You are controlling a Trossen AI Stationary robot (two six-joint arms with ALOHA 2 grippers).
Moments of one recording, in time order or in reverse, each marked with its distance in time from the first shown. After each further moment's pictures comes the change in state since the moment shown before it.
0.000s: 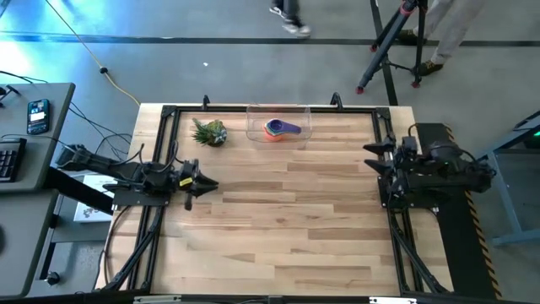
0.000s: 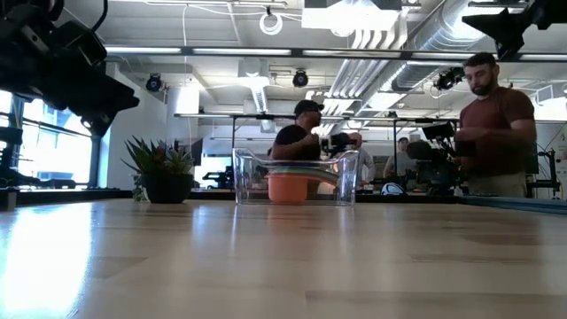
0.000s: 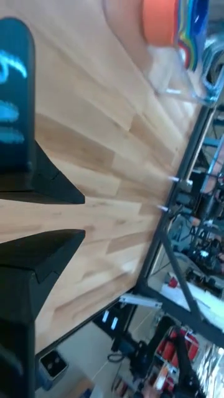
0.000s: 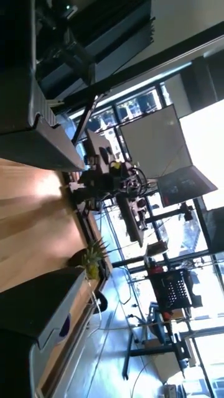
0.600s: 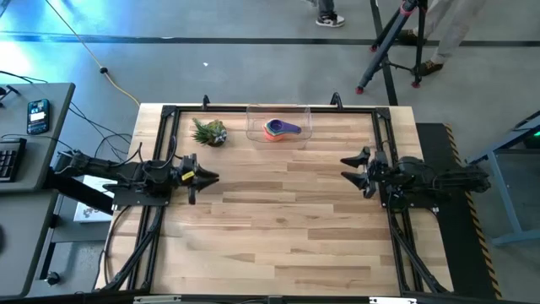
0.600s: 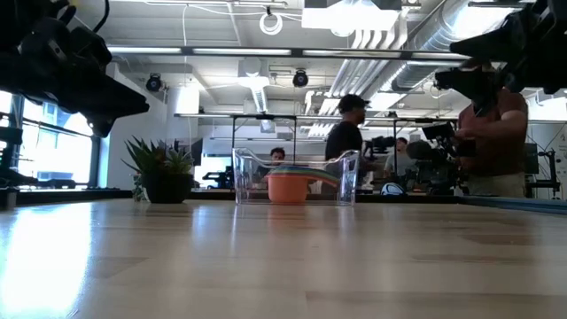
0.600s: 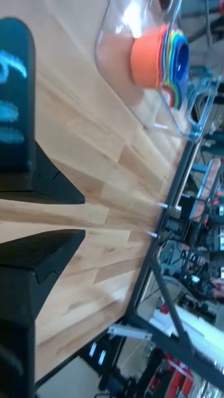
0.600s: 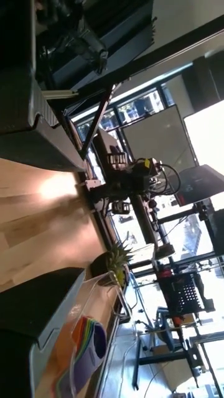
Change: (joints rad) left arm 0.104 0.000 0.000 0.000 -0.005 0.044; right arm 0.000 0.009 -0.430 0.459 -0.010 0.026
